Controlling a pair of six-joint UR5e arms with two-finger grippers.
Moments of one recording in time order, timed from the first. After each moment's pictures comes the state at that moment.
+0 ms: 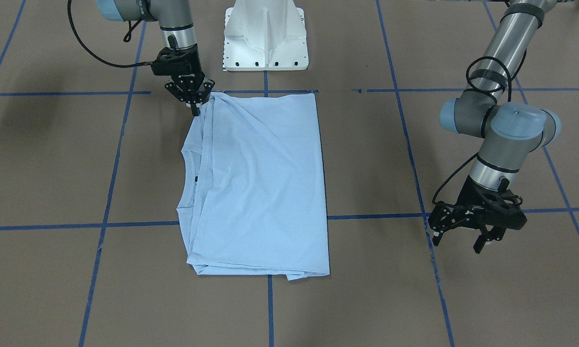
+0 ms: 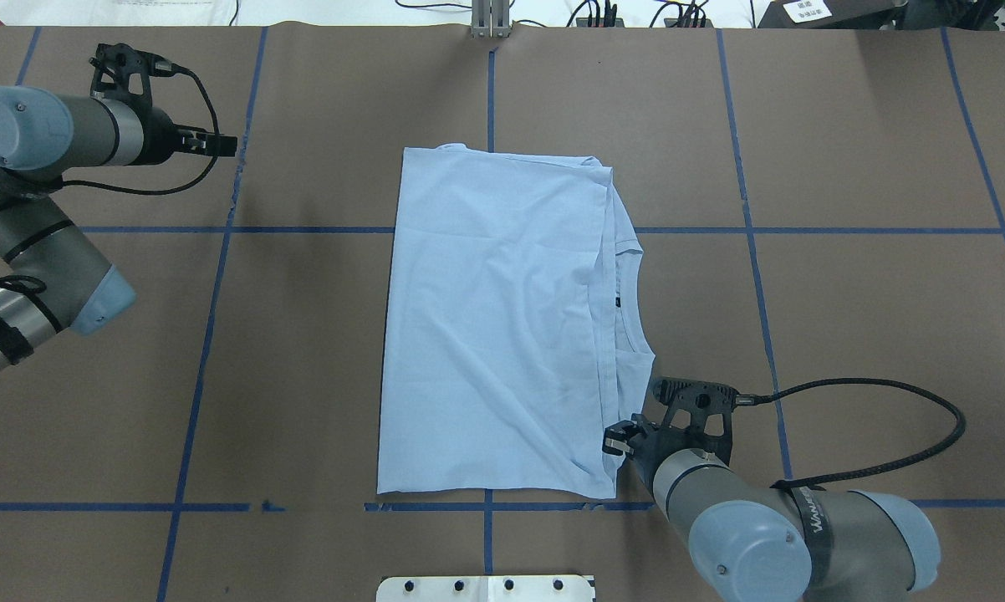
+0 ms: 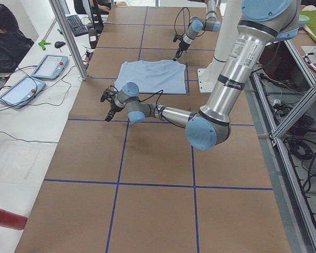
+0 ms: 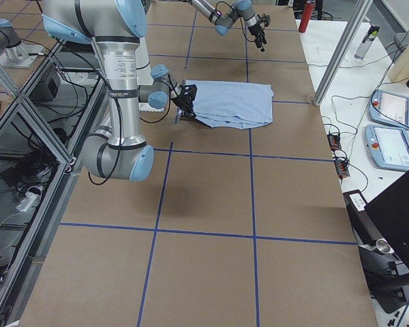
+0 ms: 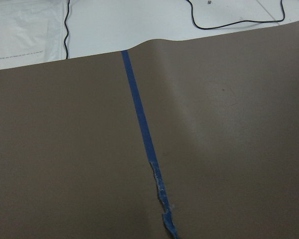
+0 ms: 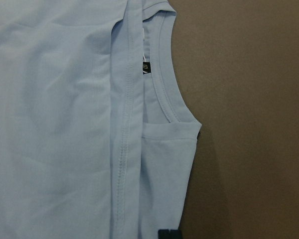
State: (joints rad) left arm -0.92 -1.99 -1.28 -2.51 -1.75 -0.80; right arm 0.09 -1.41 2.04 -1.36 1.15 1.62
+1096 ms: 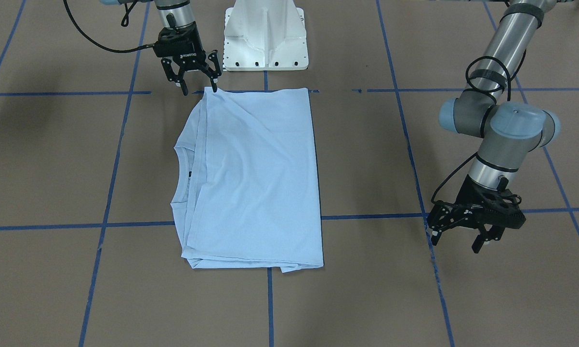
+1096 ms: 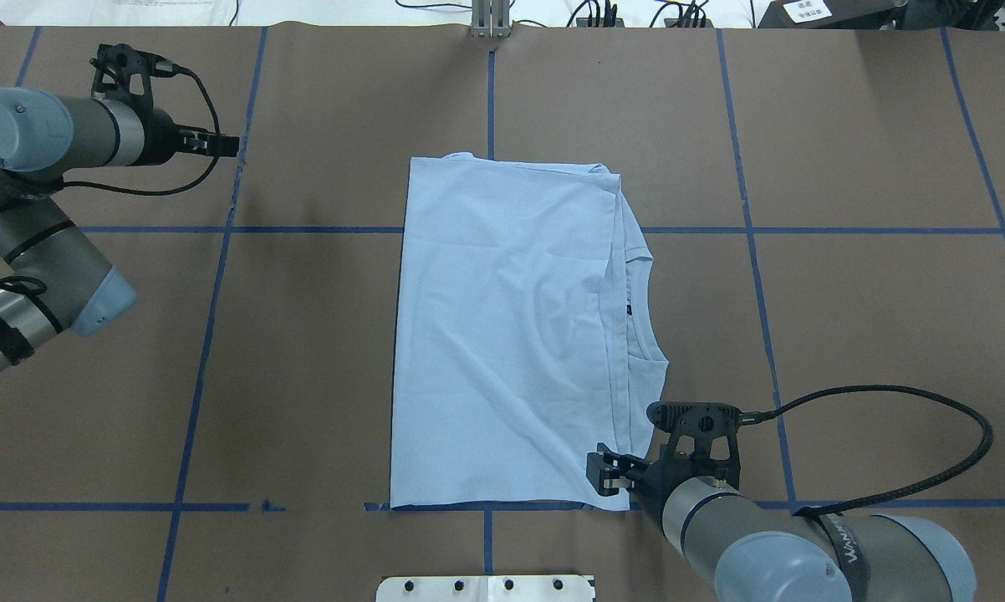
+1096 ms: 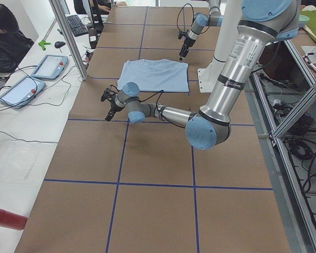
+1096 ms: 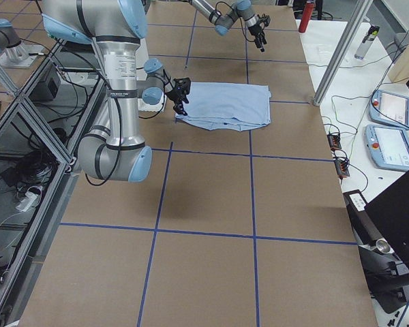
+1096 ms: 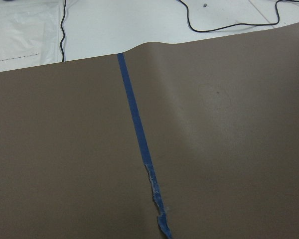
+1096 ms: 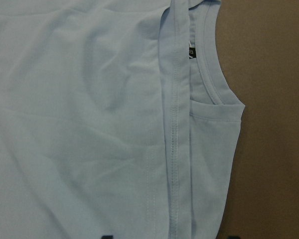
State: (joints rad) left arm -0.91 -1.99 -1.28 -2.52 -1.75 -0.80; right arm 0.04 -1.43 2.11 -1.34 1.18 1.55
